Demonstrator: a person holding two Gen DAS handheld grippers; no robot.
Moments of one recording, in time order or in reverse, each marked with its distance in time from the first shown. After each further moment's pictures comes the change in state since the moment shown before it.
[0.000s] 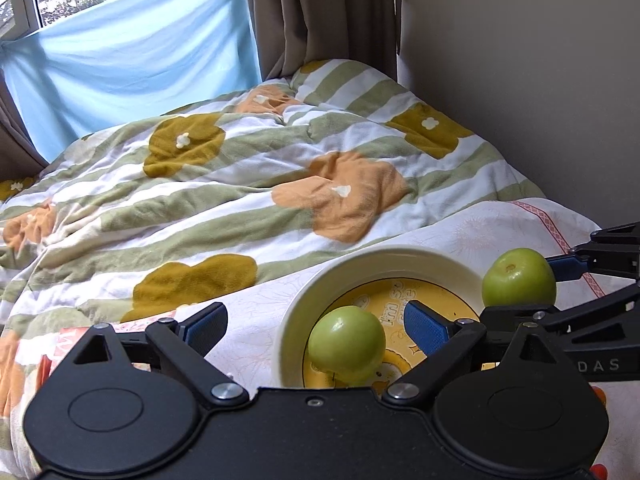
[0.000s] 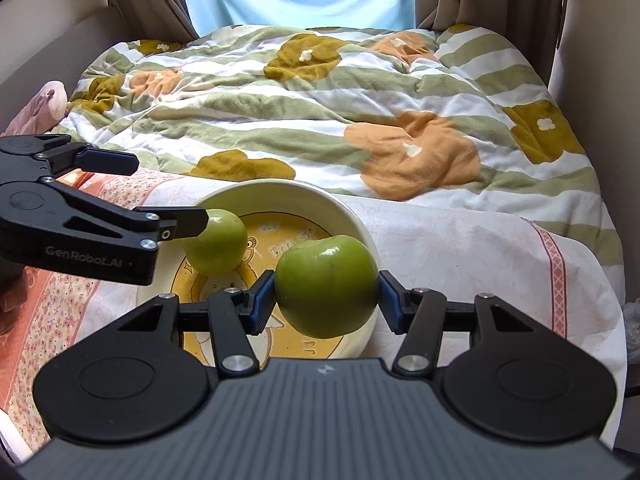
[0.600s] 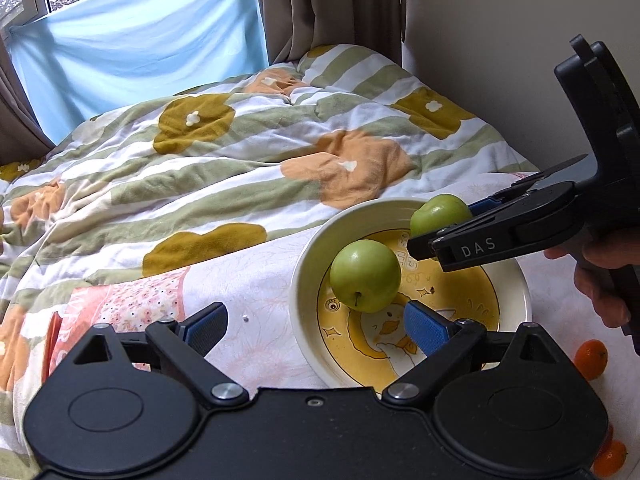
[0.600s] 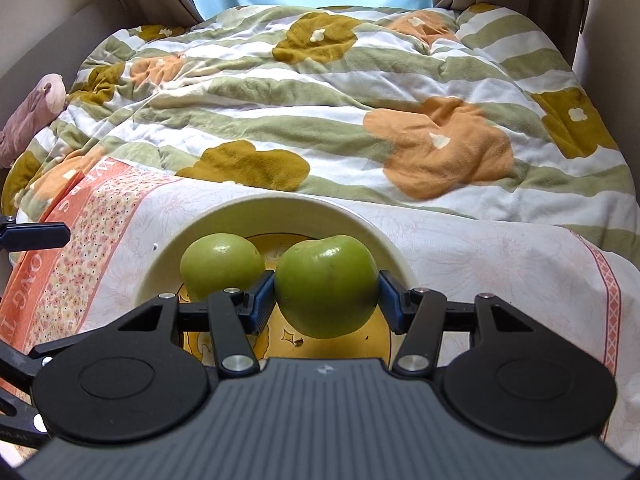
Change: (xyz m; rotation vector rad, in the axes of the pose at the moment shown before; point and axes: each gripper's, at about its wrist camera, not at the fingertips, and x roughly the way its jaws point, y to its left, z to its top) left arm -0.015 0.010 -0.033 -0.006 0.043 -0.001; right arm 0.064 0.011 0.027 0.000 0.062 0.036
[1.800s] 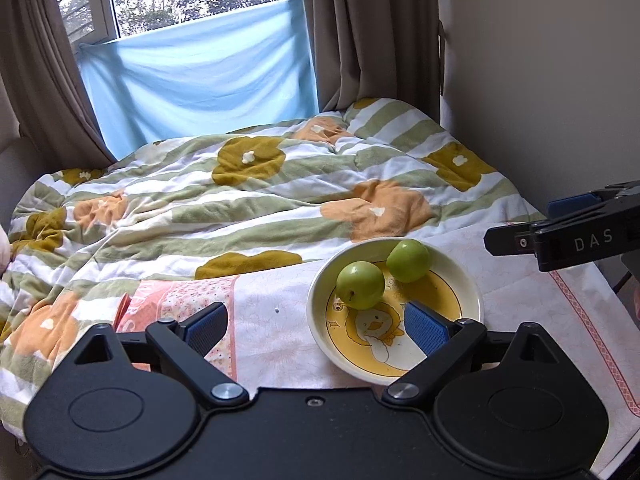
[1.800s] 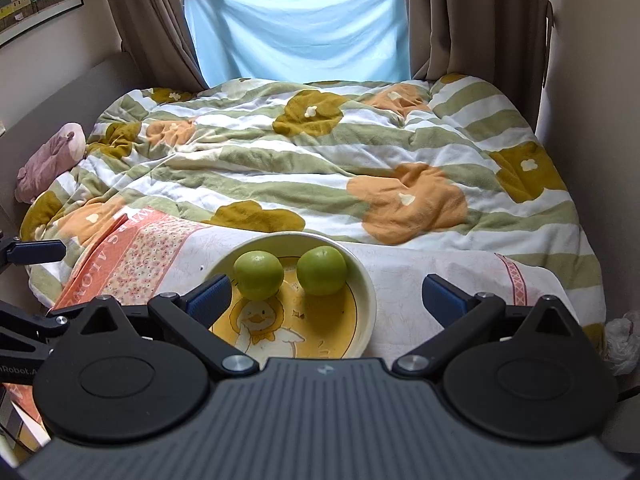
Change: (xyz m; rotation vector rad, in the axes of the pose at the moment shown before) left arm -0.117 -0.037 -0.023 -0.108 -0.138 0.149; right arm -0.169 0.000 -0.048 0.008 -0.215 -0.022
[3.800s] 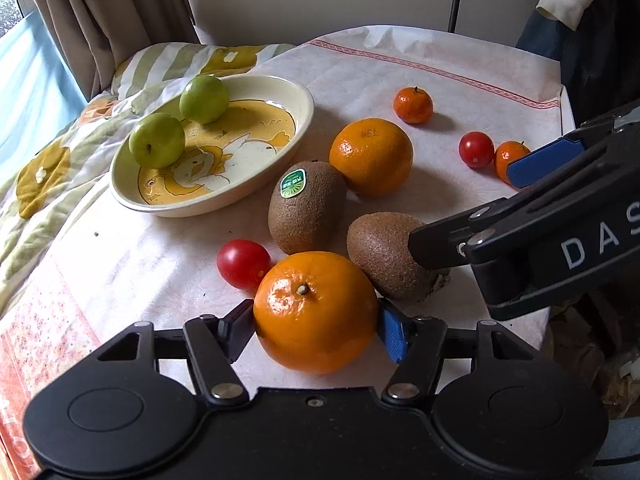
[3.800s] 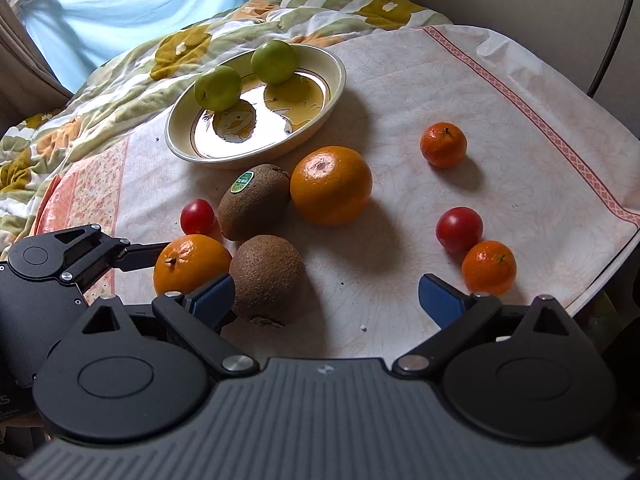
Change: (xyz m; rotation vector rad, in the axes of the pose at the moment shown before) left arm 0.068 -0.003 -0.134 0.617 0.132 -0.502; right arm 0.006 0.124 -0.172 0.481 0.167 -0.337
